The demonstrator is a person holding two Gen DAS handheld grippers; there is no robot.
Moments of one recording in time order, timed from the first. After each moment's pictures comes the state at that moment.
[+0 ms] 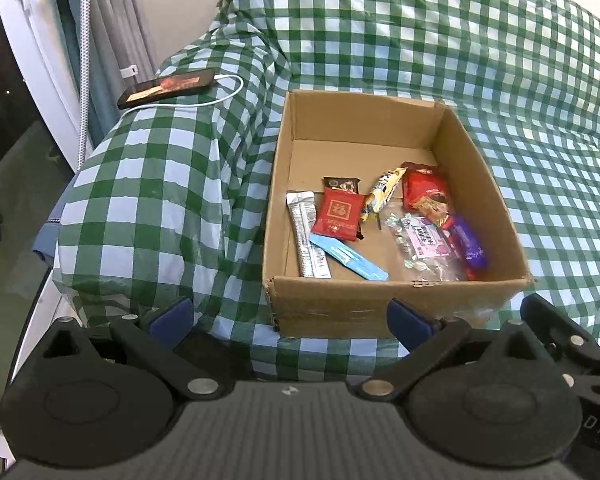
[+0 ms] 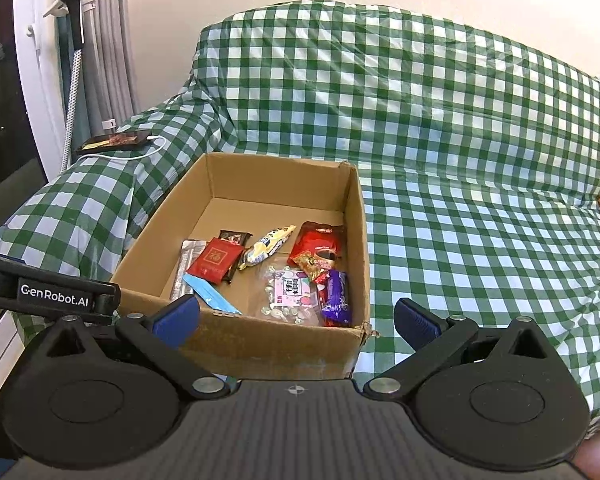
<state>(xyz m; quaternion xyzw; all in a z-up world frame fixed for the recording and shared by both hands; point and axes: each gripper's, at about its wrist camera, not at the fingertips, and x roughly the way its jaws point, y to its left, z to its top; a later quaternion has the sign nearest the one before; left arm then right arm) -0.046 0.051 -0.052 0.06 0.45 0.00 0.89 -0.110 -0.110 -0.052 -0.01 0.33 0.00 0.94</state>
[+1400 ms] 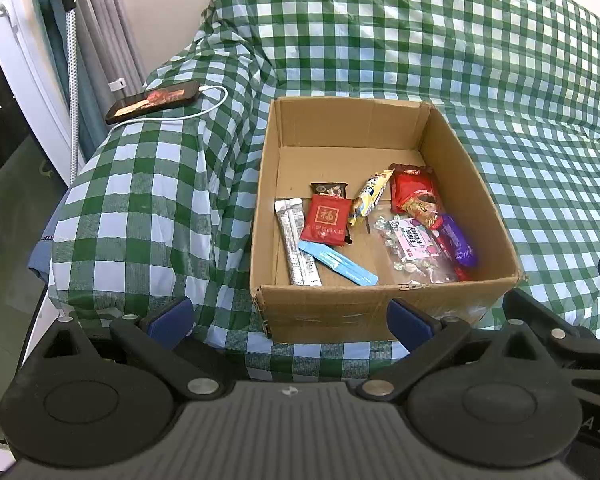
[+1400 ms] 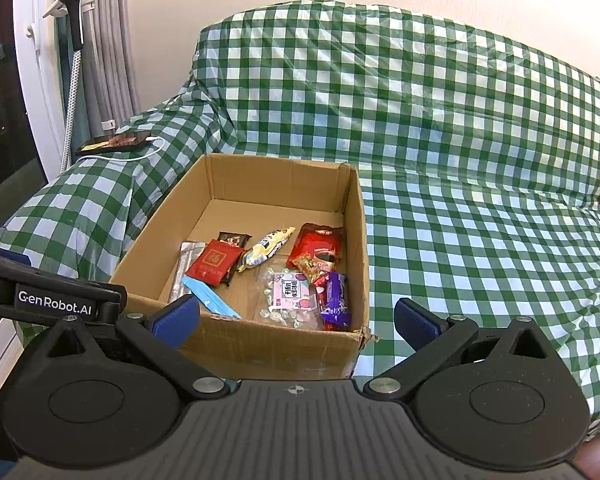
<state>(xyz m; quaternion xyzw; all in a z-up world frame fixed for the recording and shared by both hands) -0.045 0.041 -0.050 0.08 0.44 -0.01 0.89 -0.107 -0.112 -0.052 -0.01 0.33 0.00 0.94</state>
